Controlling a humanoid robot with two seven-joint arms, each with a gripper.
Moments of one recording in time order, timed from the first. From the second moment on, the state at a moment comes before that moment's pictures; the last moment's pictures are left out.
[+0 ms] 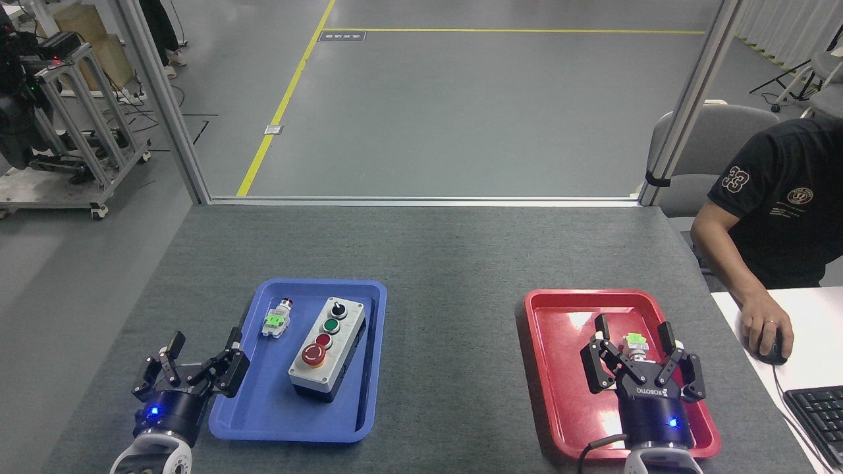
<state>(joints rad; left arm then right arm) -0.12 0.20 0.08 -1.31 -1.20 -0.16 0.14 -0.01 -0.01 -0.08 -1.57 1.33 -0.05 -0.21</state>
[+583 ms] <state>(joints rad) -0.01 0.19 0.06 -1.51 -1.20 -0.18 0.20 -0.02 0.00 -0.08 -1.56 1.33 -0.05 -0.18</state>
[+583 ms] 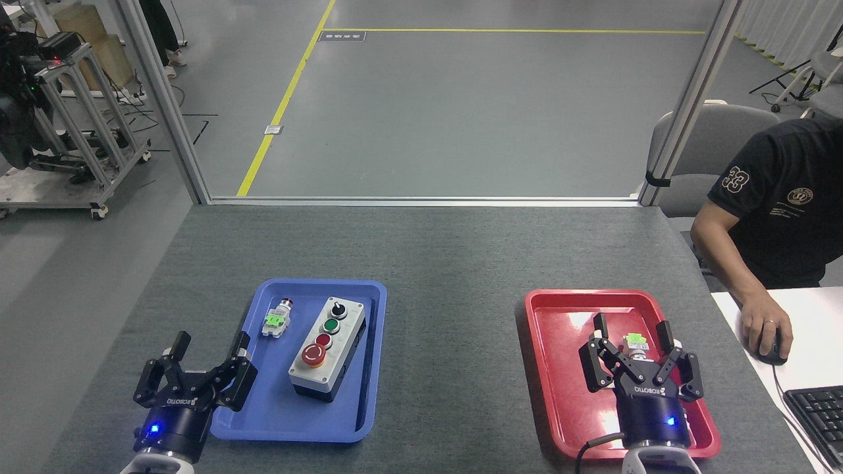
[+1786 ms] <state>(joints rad) -0.21 0.08 -0.17 -1.12 -1.47 -0.09 0.20 -0.02 -0.02 -0.08 -1.56 1.33 -0.05 -0.04</state>
